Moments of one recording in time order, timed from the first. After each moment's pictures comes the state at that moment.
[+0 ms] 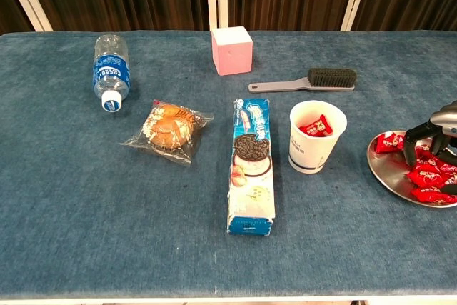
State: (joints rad) left arm -0.04 -1.19 -0.06 -1.52 1.48 1.55 0.09; right arm 0.54 -1.20 -0.09 -1.58 -1.47 0.88 -0.18
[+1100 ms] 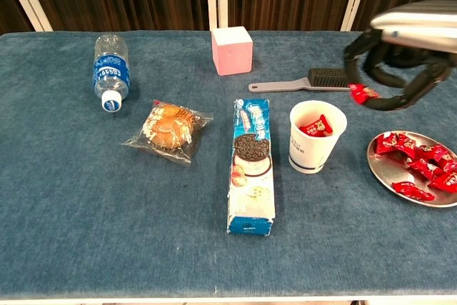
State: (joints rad) left arm -0.04 -1.18 -0.06 -1.51 1.47 1.55 0.09; right arm 0.65 -1.20 0.08 -1.72 -1.50 0.93 -0.15
